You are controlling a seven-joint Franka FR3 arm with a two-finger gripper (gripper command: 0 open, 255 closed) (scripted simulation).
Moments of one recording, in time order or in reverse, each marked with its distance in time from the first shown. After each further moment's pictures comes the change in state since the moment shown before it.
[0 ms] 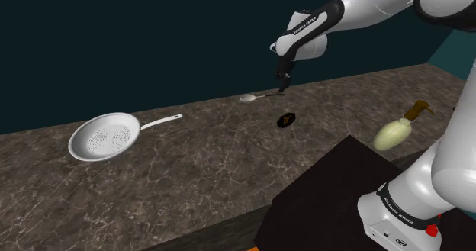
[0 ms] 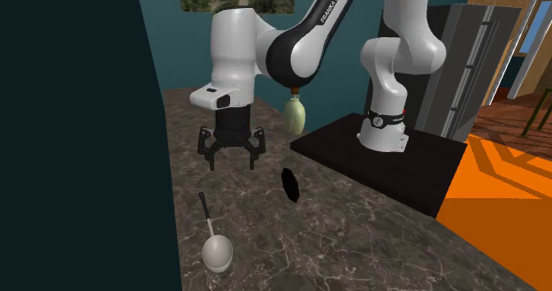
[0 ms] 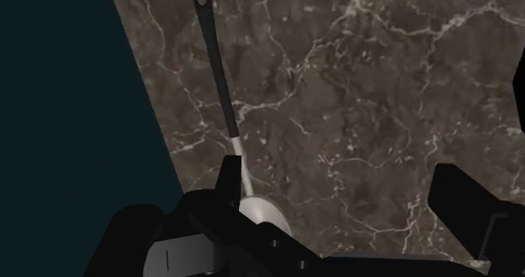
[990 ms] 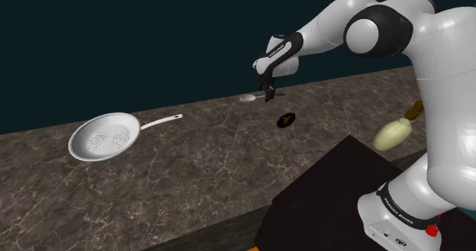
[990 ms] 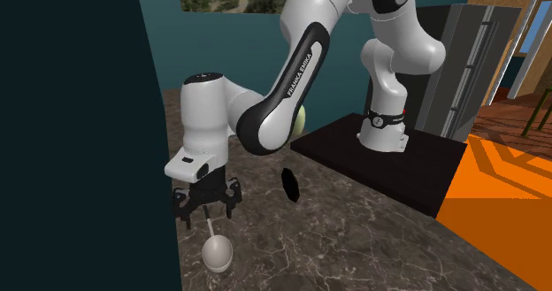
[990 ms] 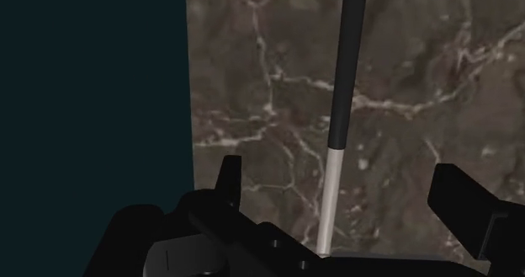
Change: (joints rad) arm -0.084 0.404 0.109 0.358 0.021 0.049 -0.232
